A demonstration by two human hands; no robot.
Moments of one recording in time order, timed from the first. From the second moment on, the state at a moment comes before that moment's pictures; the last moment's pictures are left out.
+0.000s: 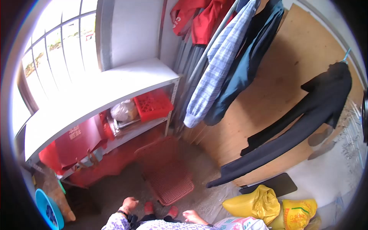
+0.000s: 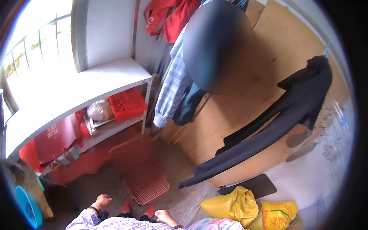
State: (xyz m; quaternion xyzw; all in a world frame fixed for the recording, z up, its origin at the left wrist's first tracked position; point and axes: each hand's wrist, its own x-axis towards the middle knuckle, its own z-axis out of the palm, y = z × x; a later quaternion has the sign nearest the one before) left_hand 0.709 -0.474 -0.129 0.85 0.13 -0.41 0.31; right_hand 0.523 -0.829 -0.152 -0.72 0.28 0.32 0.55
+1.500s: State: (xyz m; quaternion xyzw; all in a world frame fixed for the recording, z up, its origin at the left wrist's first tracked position) left_hand 0.226 -0.293 -0.177 0.55 0.61 -0.04 0.57; right_hand 0.618 -0.548 -0.197 -0.81 -0.17 0.52 0.19
